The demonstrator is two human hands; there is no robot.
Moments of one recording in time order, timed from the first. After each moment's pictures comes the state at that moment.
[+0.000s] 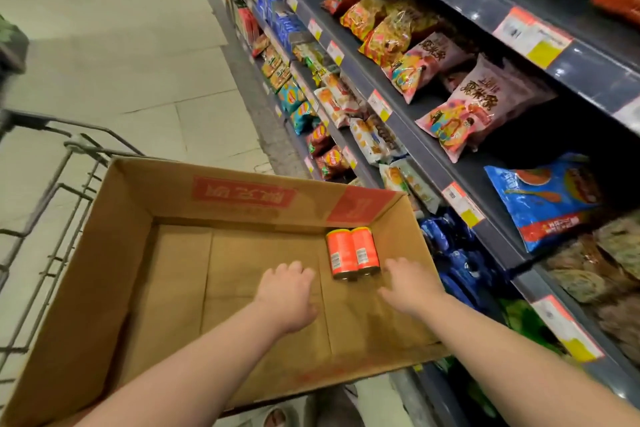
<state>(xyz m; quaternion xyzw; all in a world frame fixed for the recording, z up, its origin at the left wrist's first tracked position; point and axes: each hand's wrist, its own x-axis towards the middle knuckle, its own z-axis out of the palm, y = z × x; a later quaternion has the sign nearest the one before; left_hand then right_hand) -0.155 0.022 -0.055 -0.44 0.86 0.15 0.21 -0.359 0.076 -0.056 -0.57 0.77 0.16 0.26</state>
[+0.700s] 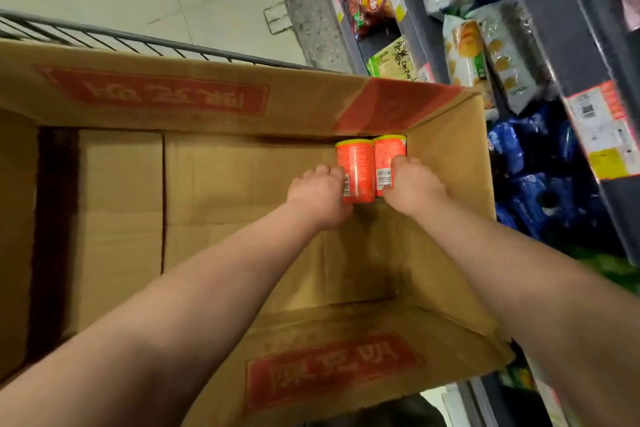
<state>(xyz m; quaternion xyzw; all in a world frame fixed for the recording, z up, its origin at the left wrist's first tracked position) -0.257 -0.062 -0.200 -0.52 0.76 0.28 0.26 -0.411 -0.036 -0.220 -0.51 0.77 0.13 0.36</state>
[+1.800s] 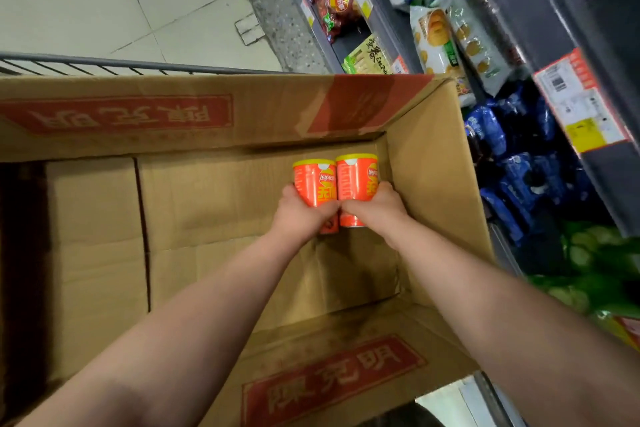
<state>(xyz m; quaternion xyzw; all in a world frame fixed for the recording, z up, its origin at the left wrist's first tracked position) -0.245 -0.038 -0.227 -0.72 0.47 0.51 0.01 -0.378 -0.004 -0.243 -0.19 0.82 -0.10 0.52</state>
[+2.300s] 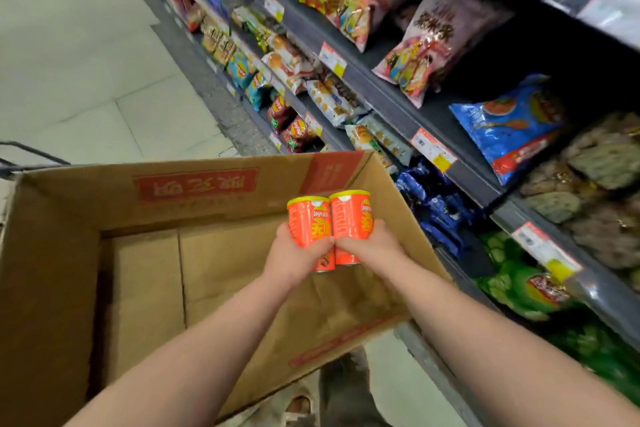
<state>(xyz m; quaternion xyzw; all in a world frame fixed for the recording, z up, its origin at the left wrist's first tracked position) -0.197 0.013 -0.079 -0.60 0.57 0.55 -0.11 -0.334 0.071 -0.083 -0.21 0.85 -0.24 0.42</state>
